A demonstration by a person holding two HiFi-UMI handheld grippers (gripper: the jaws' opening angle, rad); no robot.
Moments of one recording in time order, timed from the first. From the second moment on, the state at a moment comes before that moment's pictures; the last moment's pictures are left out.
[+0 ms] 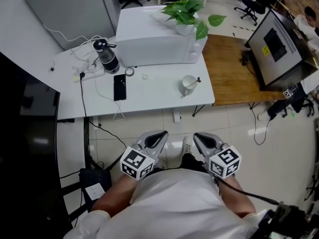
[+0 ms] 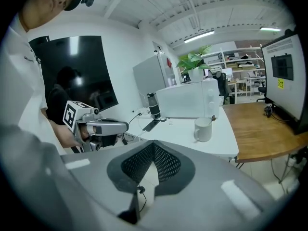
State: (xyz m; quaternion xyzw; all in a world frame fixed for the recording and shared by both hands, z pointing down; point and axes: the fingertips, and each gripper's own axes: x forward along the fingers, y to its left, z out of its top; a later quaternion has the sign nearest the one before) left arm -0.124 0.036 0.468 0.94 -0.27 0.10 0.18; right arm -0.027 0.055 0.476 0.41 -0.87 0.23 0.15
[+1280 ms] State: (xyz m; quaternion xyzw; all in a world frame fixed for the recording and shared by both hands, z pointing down) left arm 0.007 -0.153 0.475 0.89 -0.40 0.13 0.18; right arm 0.089 -0.157 0.496 0.27 -0.92 0.23 0.16
